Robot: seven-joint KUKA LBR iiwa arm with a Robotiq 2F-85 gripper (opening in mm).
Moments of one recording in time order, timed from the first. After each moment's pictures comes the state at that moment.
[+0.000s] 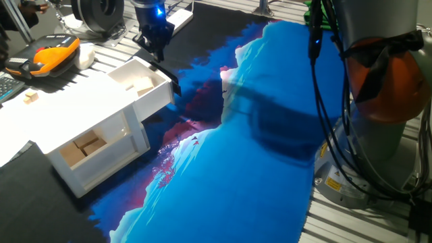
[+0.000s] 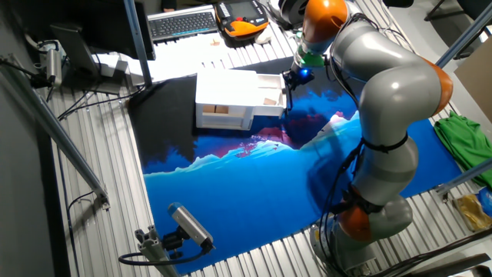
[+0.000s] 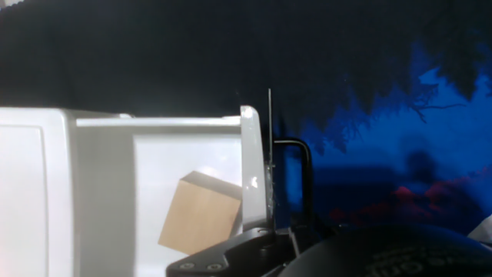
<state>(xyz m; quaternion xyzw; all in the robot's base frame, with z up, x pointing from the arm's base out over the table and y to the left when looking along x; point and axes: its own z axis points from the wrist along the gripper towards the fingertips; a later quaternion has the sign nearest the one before) 0.586 -0.011 0.210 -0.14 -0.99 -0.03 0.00</state>
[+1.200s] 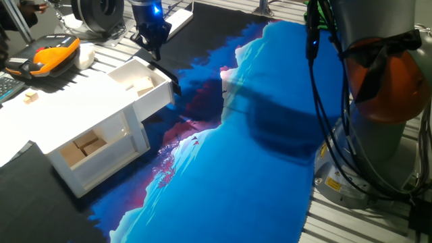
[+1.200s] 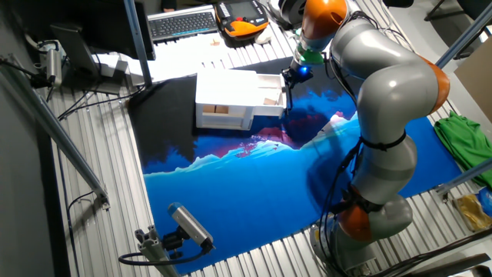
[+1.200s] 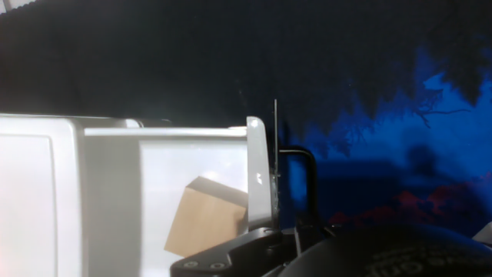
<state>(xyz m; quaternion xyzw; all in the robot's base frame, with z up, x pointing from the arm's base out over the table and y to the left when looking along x) 0.592 -0.010 0.212 -0.14 -0.99 -0.04 0.01</state>
